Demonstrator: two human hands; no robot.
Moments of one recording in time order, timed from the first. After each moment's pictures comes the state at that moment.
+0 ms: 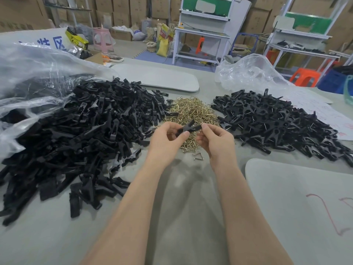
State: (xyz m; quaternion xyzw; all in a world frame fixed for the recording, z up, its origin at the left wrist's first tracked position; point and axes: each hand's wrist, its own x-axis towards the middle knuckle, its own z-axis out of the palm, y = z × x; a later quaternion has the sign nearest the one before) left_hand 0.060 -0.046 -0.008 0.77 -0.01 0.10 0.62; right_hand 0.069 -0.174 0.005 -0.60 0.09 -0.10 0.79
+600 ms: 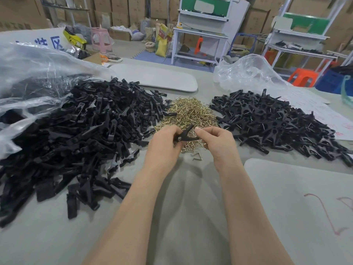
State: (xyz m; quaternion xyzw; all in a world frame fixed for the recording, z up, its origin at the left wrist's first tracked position) left_hand 0.062 -0.049 -0.015 0.88 -0.07 0.19 0.42; right_hand 0.067 -0.183 0.008 -0.75 0.07 -0.10 0.65
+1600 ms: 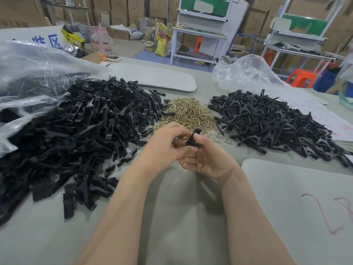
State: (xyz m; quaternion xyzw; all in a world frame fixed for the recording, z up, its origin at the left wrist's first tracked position) left_hand 0.049 -0.037 0.008 0.84 -0.22 0.12 0.48; right_hand 0.063 -0.193 -0.007 -0.54 -0.06 0.30 0.78
